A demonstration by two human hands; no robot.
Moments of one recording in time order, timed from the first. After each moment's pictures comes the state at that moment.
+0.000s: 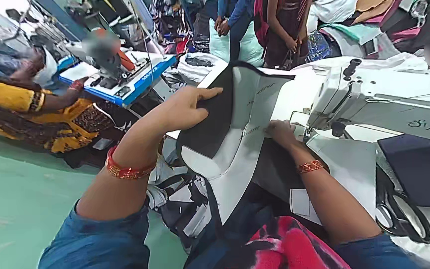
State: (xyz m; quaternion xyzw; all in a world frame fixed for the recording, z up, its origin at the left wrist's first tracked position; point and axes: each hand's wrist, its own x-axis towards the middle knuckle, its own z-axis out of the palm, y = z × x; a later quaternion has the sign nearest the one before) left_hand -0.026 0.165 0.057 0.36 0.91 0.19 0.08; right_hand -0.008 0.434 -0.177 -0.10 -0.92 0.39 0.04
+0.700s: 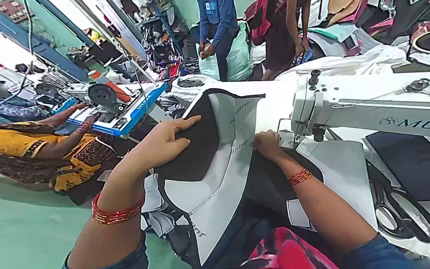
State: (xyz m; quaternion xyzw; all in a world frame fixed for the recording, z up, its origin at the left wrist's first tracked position) left_hand -0.019 0.160 0.049 0.34 0.92 0.20 0.04; right_hand -0.011 0.427 -0.183 -0.05 -0.92 0.38 0.02
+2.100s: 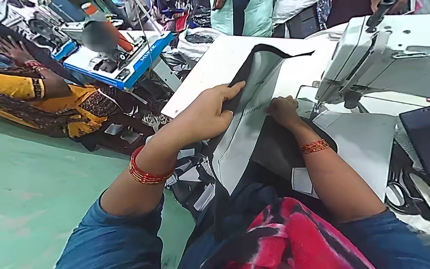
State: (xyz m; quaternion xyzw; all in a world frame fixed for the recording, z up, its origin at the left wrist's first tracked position) left_hand 0.026 0.194 0.011 0.40 0.89 0.22 0.07; right_hand -0.013 0.434 -0.188 -0.05 -0.93 0.36 0.03
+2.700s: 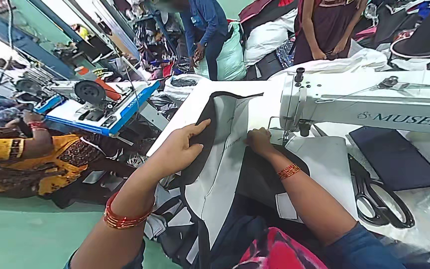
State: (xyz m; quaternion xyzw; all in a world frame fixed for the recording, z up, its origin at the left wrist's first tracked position) left_hand 0.010 0.188 0.018 0.36 0.90 0.23 0.06; right_hand -0.009 0.429 -0.192 -0.05 -0.93 0.36 0.05
